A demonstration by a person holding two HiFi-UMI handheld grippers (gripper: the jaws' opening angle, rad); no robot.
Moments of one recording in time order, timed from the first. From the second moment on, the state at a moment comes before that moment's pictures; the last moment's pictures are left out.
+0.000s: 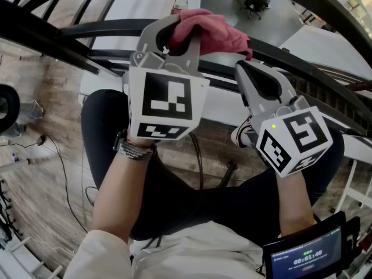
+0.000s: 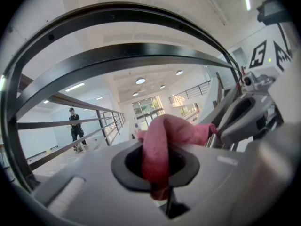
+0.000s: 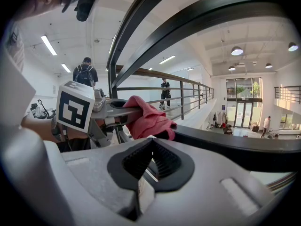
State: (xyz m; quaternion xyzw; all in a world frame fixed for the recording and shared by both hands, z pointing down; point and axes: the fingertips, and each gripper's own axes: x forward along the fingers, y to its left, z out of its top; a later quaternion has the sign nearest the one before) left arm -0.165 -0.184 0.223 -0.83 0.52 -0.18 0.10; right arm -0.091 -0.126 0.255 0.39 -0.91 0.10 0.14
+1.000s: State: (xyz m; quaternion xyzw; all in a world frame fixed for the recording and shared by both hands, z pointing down) left arm -0.158 -0.182 0.223 -0.83 0.52 -0.19 0.11; right arm -0.087 -0.124 0.256 0.39 -0.91 0.10 0.14
